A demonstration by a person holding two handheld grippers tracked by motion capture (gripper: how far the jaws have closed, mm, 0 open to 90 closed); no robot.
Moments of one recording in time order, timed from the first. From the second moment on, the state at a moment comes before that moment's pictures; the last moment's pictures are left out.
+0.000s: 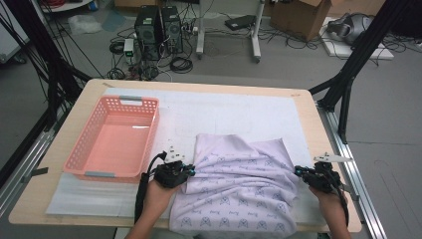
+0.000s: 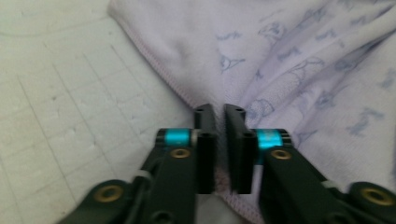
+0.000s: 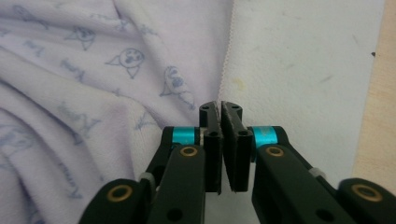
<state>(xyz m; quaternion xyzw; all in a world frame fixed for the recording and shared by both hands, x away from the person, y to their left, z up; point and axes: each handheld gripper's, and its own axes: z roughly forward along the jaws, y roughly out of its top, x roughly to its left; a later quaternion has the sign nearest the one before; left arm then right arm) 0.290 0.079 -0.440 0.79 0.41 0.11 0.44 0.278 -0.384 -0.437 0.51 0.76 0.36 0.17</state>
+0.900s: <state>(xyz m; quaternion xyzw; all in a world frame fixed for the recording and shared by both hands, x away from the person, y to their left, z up) 0.371 0.032 -0.446 0.80 0.41 0.21 0.38 0.281 -0.376 -0.434 0.48 0.76 0.40 0.18</state>
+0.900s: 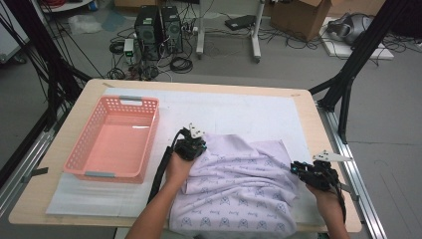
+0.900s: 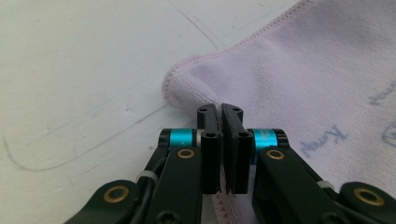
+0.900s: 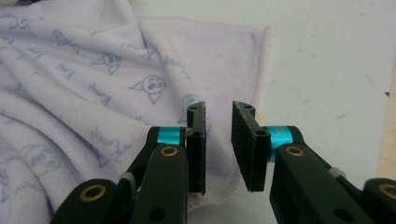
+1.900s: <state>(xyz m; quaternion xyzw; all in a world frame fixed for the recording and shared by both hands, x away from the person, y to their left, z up) 0.382 0.069 -0.448 0.75 0.48 0.20 0.40 0.392 -0.338 -0.443 0.49 0.77 0.35 0.18</state>
